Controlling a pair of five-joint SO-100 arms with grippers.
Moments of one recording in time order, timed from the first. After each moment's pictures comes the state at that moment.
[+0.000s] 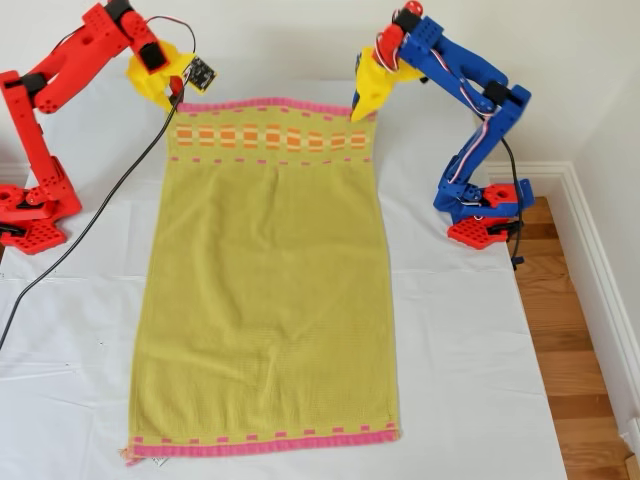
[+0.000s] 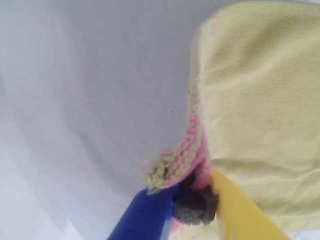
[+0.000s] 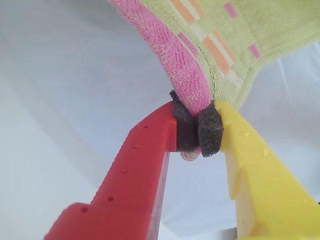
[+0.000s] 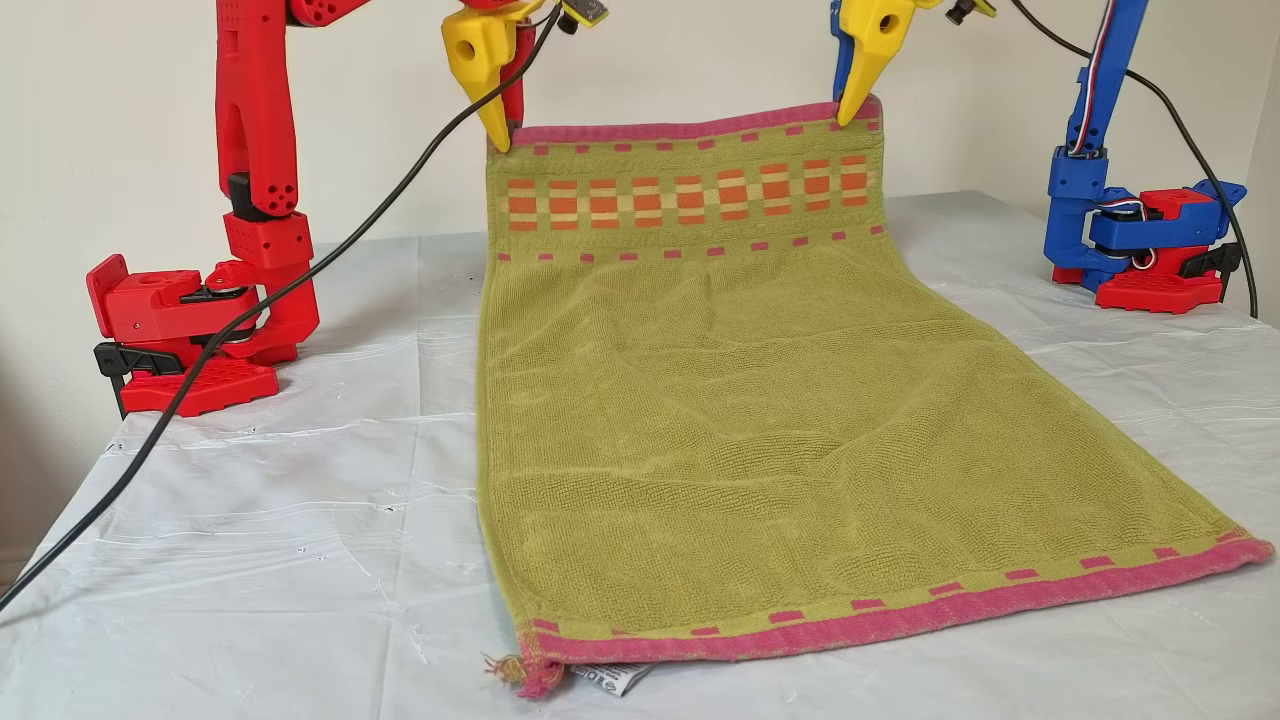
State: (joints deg) arm 0 -30.8 93.2 46.2 118.2 -26.8; arm 1 24.0 104.5 68.2 103.3 63.5
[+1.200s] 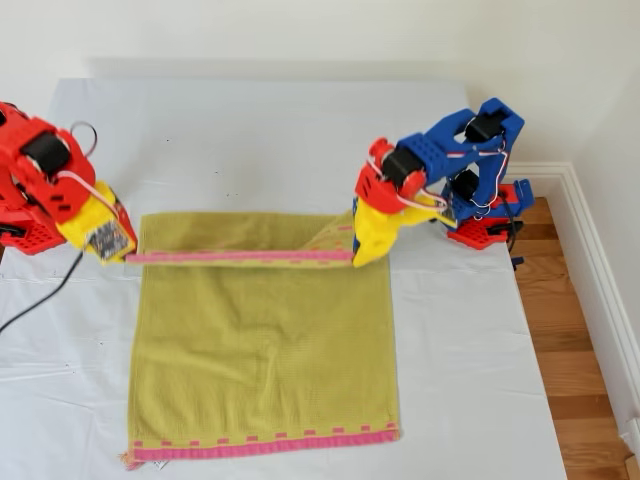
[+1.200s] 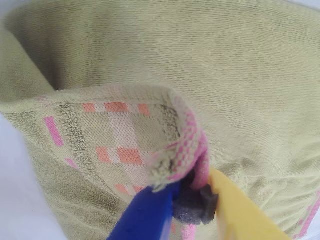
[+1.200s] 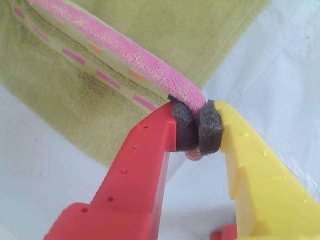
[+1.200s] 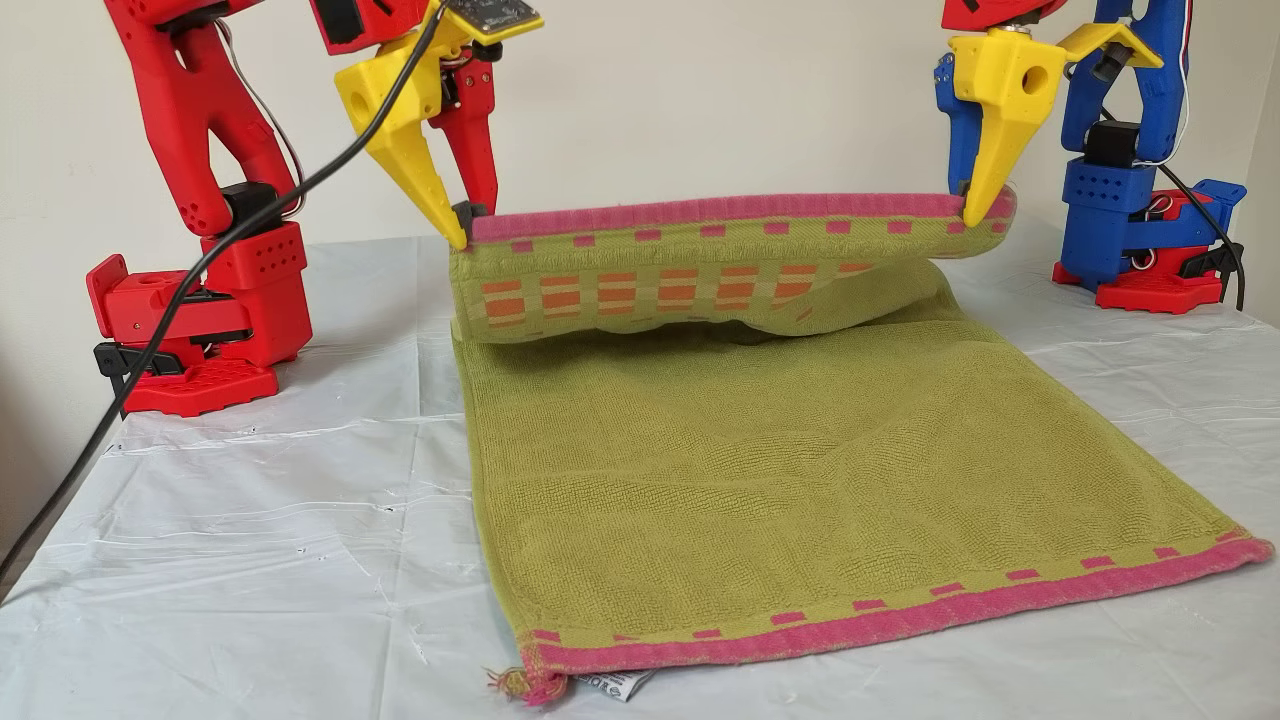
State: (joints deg) arm 0 40.1 106.3 72.6 107.3 -72.8; arm 1 -42.3 84.6 56.5 102.7 126.7
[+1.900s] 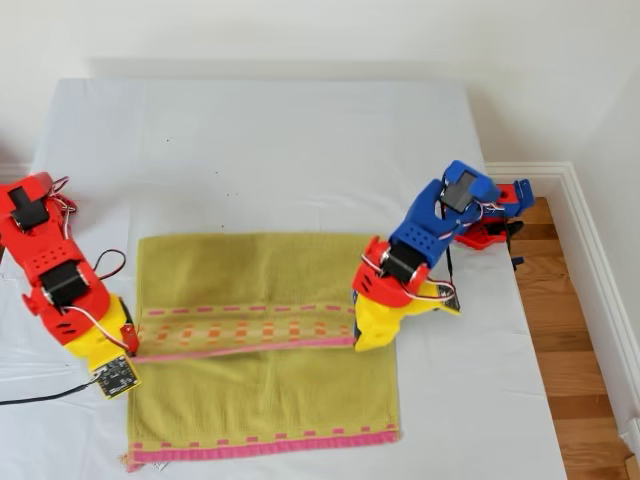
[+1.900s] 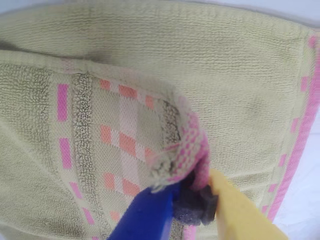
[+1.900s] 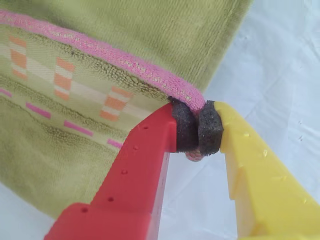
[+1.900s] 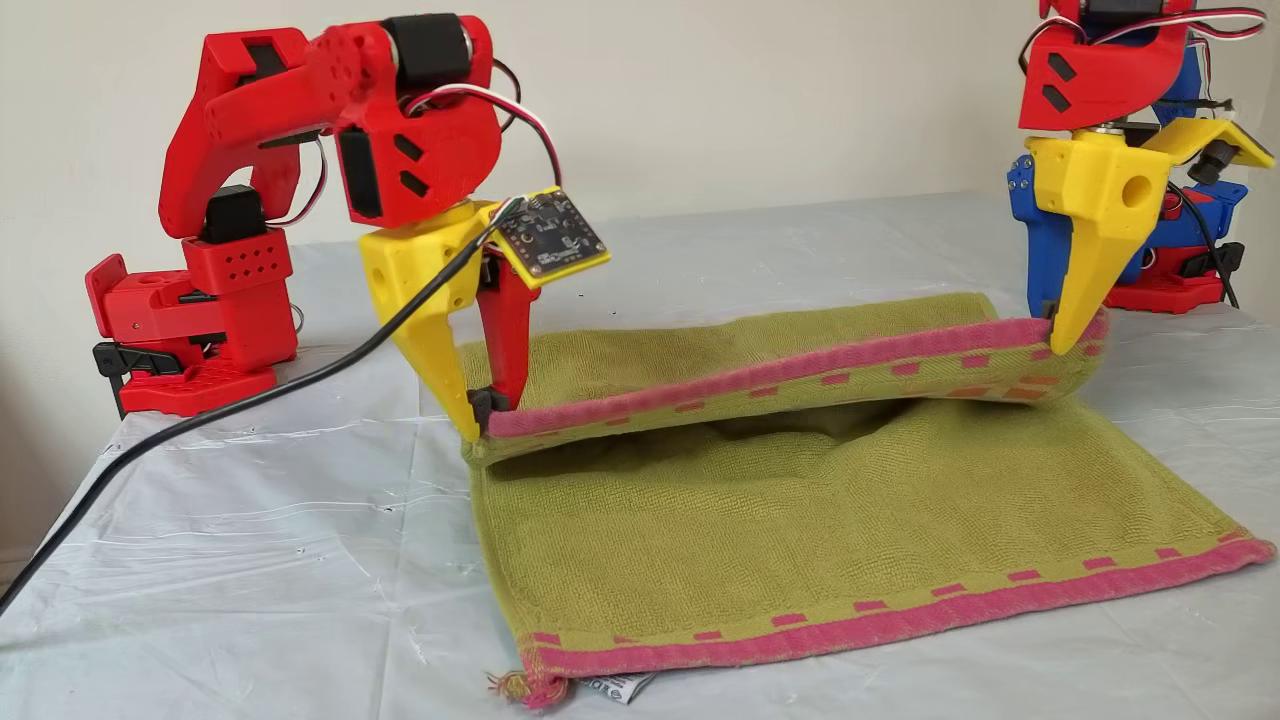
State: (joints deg) arm 0 56.6 49.0 7.8 117.6 -83.1; arm 1 -57.0 47.5 15.4 102.7 141.9
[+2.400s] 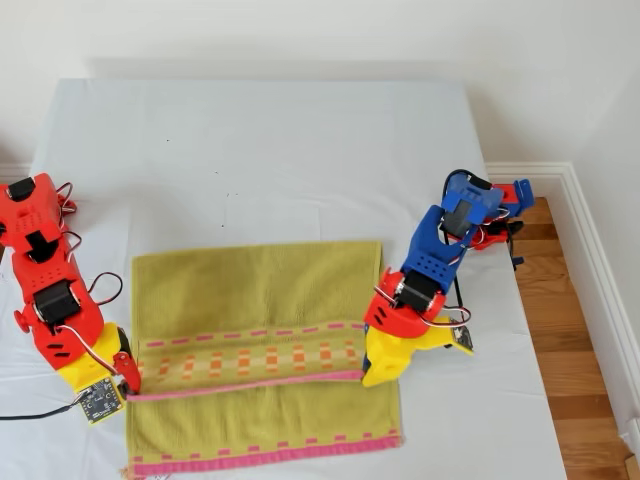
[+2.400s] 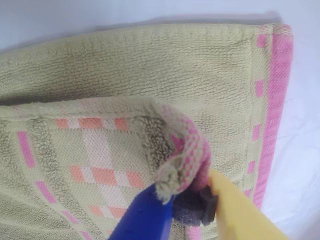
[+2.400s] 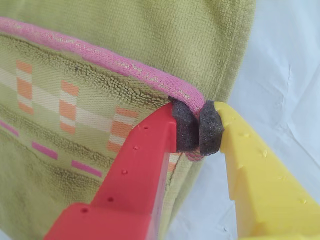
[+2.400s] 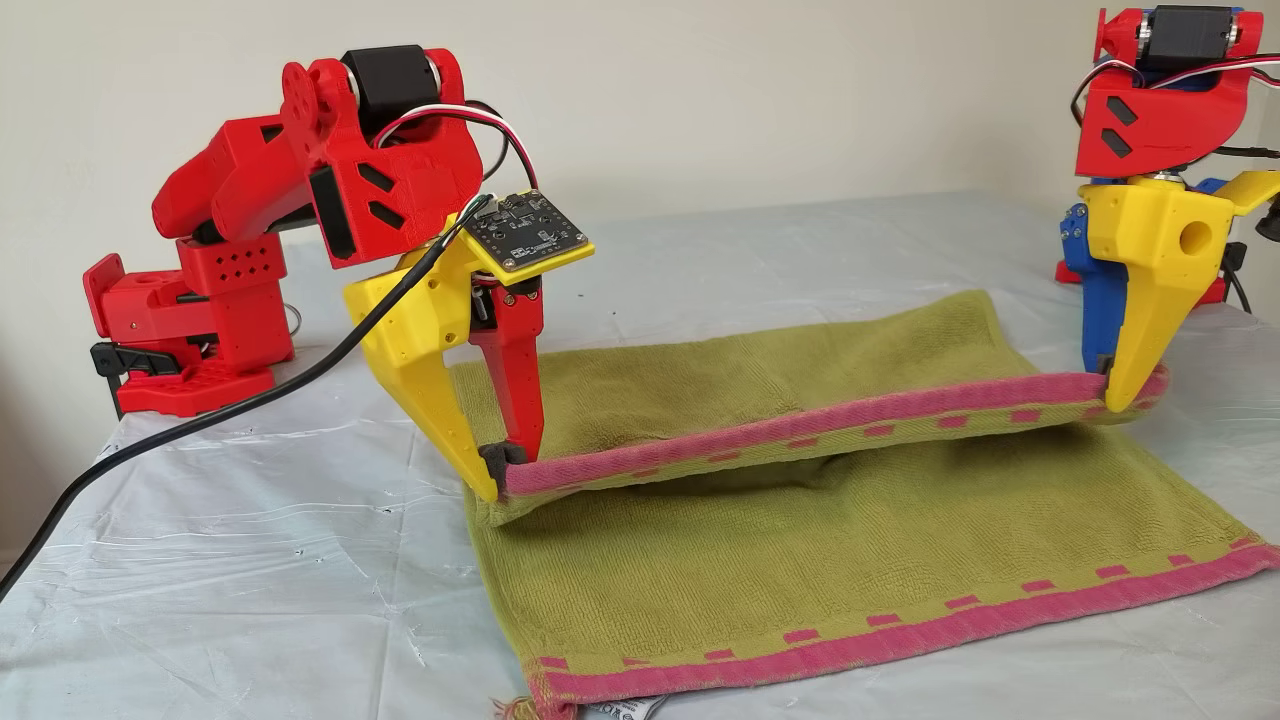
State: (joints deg) arm 0 59.2 28.8 -22.8 112.8 -80.2; arm 1 -62.9 37.0 2.7 98.2 152.8
